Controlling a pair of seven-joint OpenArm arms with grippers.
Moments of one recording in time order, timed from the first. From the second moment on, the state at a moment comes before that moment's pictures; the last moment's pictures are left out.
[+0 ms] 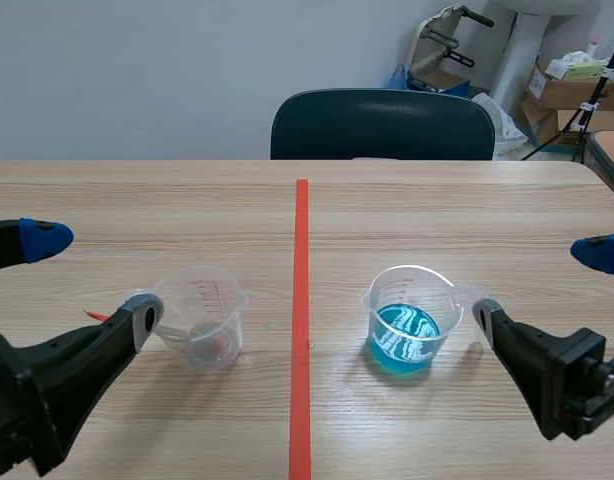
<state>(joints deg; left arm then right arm) 48.0 -32.6 -8.4 120.2 -21.4 -26.6 -9.4 -45.2 30.7 12.7 114.0 17.3 24.0 6.6</state>
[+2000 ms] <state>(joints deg) 76.9 -32.6 -17.0 111.9 -3.0 -22.9 -44.0 1.5 20.5 -43.9 97.5 -1.5 26.6 0.4</state>
